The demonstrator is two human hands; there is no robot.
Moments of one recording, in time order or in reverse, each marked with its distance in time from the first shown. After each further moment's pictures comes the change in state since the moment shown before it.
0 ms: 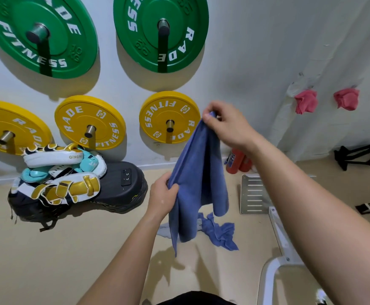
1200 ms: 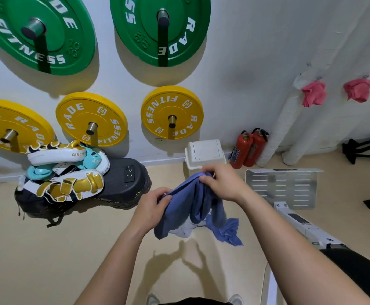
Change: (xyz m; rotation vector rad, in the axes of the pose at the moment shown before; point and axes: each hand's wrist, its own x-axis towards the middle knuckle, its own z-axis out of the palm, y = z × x) left_hand -0.017 -0.027 -0.035 0.207 -0.169 0.070; right_hand -0.077 0.058 0.073 -0.044 -0.316 0.268
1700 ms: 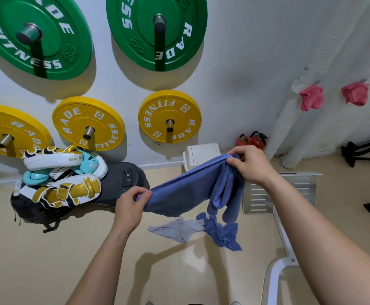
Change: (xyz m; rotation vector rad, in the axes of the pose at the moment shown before) left_hand 0.018 -0.012 -0.021 -0.096 0.307 -0.169; right_hand 0.023 0.048 -0.072 -0.018 0.248 0.055
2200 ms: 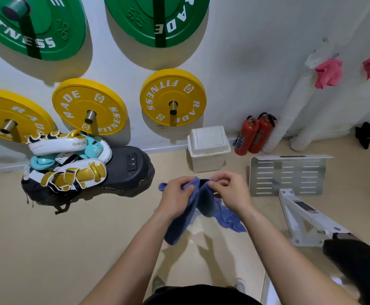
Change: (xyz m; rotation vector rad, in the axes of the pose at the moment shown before) left_hand -0.022 0.049 0.080 -0.058 -0.361 -0.008; right_hand -0.060 0.013 0.108 0.574 -0.025 0.374
